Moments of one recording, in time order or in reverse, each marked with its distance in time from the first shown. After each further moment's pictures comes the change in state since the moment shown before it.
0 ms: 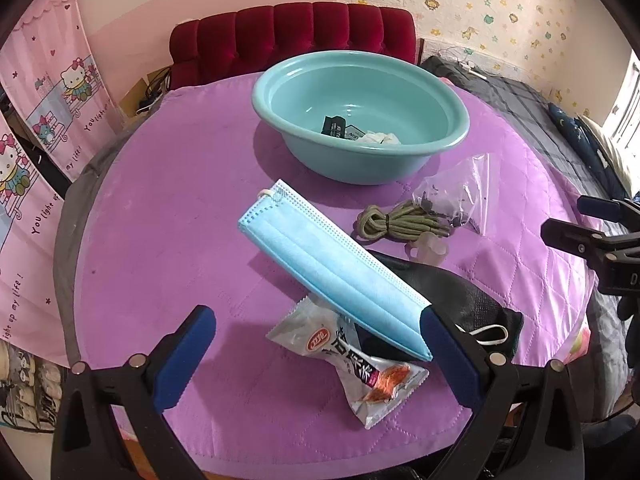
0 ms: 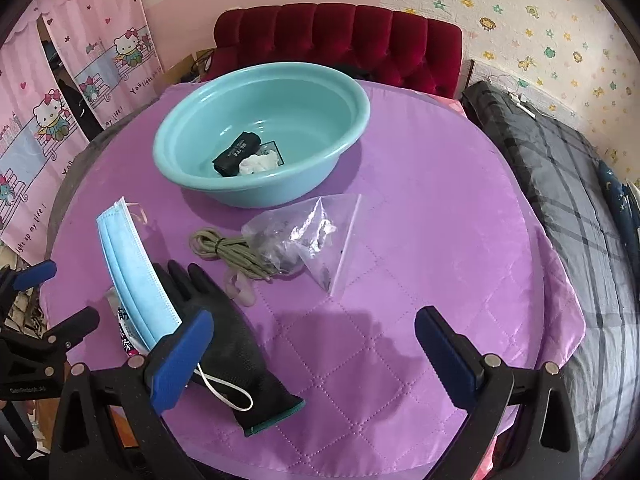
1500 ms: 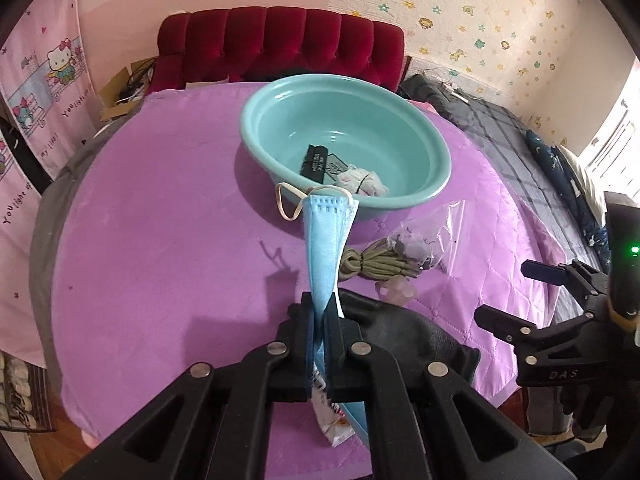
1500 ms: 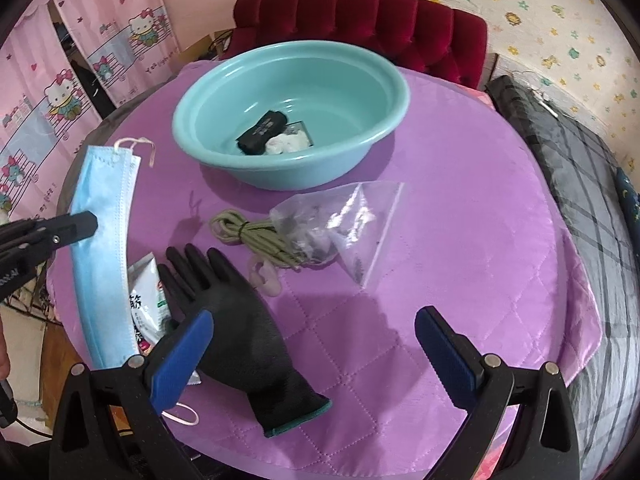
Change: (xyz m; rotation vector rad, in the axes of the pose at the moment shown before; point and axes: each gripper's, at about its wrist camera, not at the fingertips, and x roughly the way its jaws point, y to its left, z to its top) left arm -0.016 0.019 0.035 -0.067 -0.008 -0.139; right arm 0.019 0.023 0.000 -0.058 0.068 0.059
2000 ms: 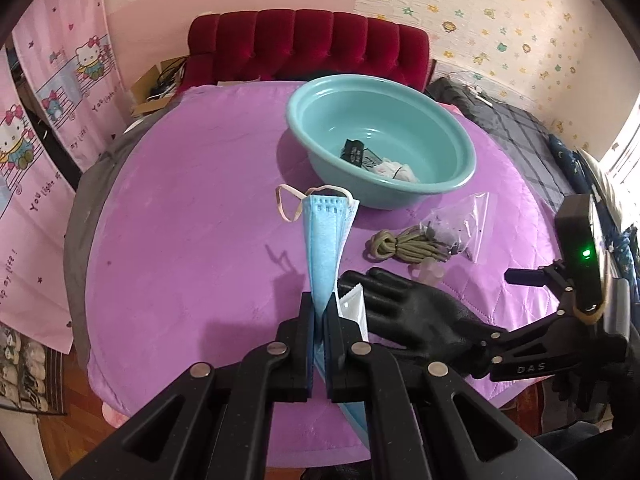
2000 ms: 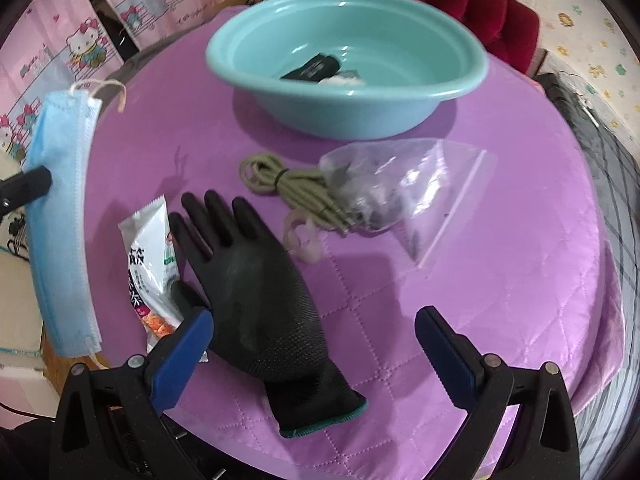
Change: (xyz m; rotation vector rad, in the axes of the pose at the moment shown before) left arm -0.020 0.017 -0.025 -0.035 -0.010 0.094; right arm 0.047 0.028 -0.010 -0.127 0.139 0.067
